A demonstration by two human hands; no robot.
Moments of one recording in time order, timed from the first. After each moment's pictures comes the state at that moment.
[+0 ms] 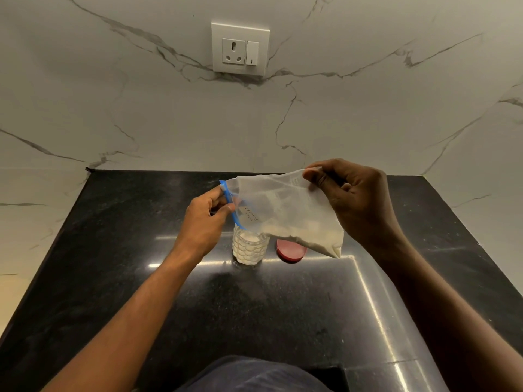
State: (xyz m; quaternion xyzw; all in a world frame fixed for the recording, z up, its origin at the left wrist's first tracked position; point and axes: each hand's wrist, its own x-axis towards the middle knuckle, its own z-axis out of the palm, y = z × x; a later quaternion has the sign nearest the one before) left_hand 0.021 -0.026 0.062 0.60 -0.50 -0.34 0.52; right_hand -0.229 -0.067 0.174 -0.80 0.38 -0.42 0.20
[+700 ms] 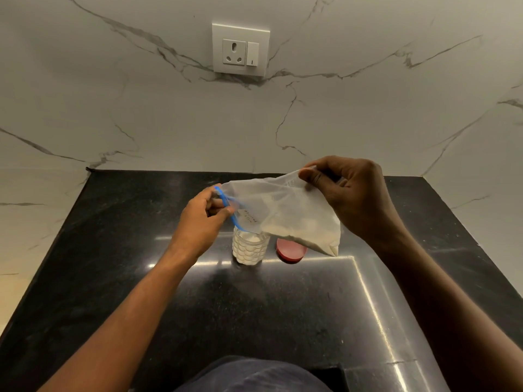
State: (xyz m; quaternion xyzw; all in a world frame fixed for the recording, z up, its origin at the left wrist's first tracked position) left_hand 0.029 -0.025 0.062 0.65 -0.47 -0.36 0.48; right_hand -0.224 -0.070 0.184 -0.81 0.40 -0.38 0.21
